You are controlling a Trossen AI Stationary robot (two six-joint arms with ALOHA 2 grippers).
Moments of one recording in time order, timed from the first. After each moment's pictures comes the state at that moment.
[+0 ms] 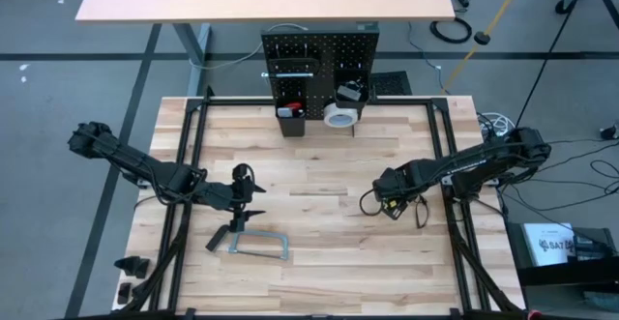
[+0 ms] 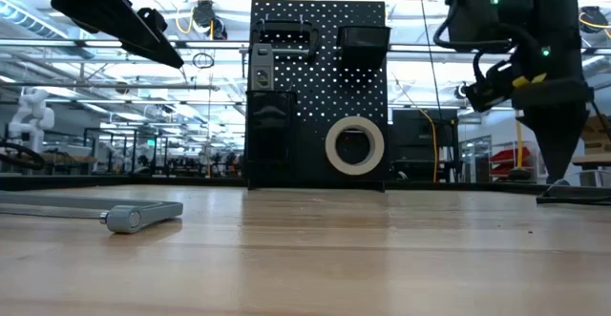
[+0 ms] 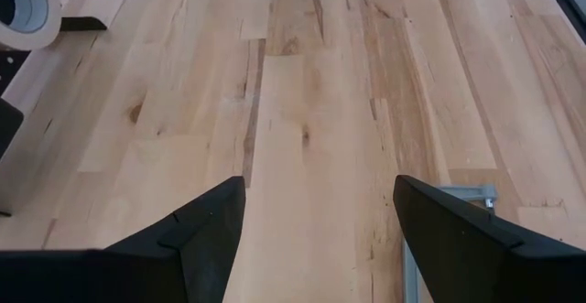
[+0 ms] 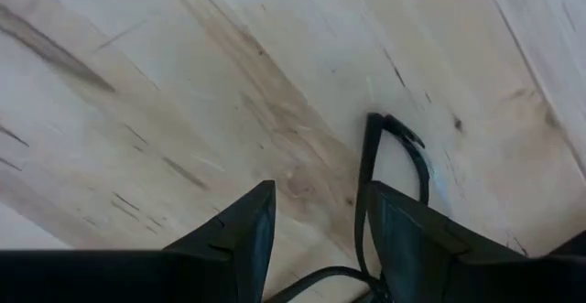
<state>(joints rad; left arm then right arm) -0.38 0.98 0.62 -0.33 -0.32 -0.20 0.14 1.40 0.77 -1.00 0.05 0.87</state>
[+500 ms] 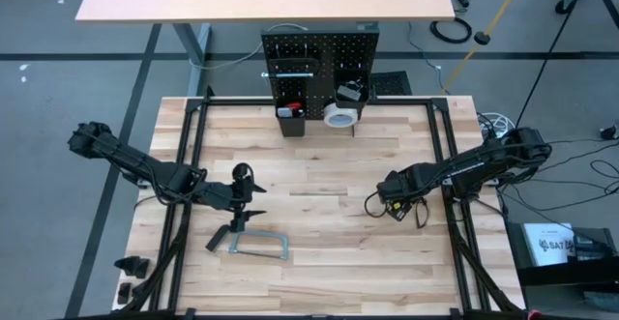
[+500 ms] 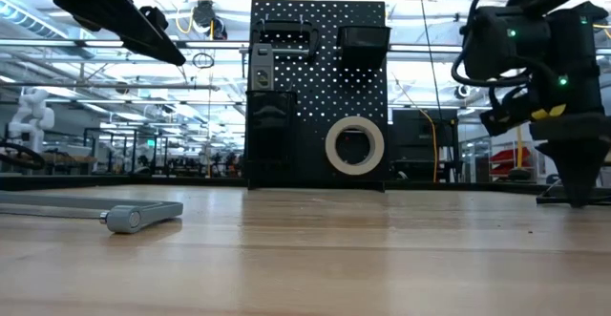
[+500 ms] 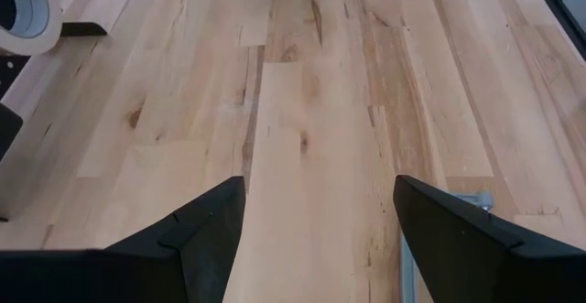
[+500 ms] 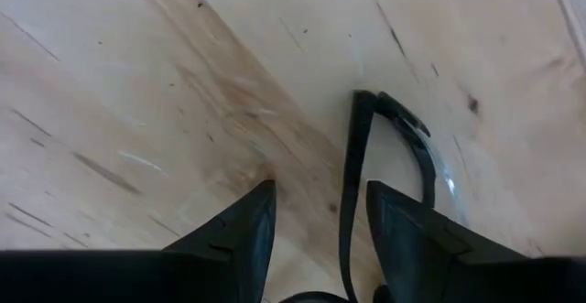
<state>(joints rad) -0.38 0.98 0.62 -0.31 -0.32 -0.20 0.14 1.40 0.64 -0.89 0.04 0.88</state>
